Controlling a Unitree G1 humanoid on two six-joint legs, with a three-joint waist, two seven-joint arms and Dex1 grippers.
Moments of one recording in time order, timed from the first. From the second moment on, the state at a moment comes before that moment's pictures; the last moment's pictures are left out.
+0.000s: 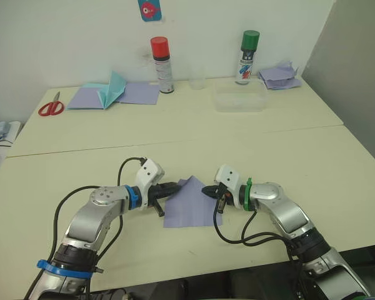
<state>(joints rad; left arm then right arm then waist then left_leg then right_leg) -0.25 0.58 -0.12 -0.11 -0.30 0.54 -0.87 -0.41 -0.34 0.38 0.03 0.07 0.43 0.81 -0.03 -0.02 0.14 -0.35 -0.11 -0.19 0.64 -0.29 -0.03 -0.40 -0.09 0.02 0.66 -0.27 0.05</state>
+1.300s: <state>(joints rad) -0.33 0.58 -0.23 0.00 -0.15 0.40 -0.95 -0.48 -0.19 0.25 0.12 0.14 0.45 0.72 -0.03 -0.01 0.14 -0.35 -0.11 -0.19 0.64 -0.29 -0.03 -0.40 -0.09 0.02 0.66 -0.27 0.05</state>
